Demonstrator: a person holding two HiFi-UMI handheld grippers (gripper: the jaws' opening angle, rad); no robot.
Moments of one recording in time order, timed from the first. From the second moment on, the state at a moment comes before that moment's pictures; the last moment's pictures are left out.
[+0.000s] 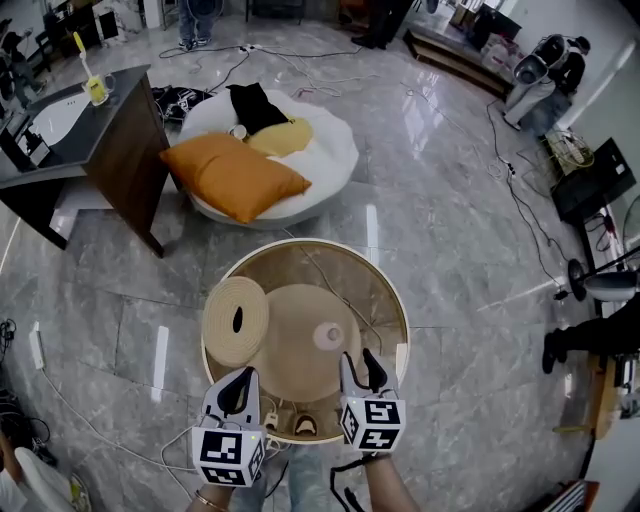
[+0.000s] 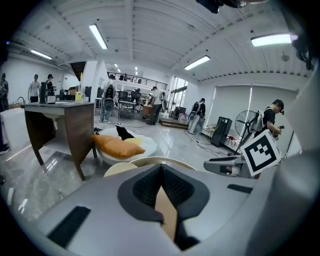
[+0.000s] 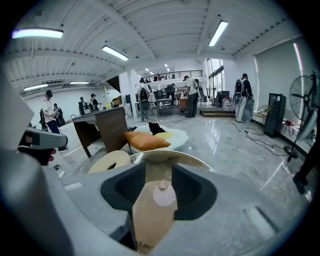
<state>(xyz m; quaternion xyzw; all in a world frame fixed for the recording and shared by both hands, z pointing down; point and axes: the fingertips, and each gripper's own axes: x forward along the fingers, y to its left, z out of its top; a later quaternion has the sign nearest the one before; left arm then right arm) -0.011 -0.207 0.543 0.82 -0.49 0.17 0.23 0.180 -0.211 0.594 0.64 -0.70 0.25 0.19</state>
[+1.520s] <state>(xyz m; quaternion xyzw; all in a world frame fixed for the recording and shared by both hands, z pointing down) 0.023 -0.186 0.267 0.90 -0.41 0.09 0.11 0.233 -0.079 0.299 0.77 -0.62 0.14 0.12</state>
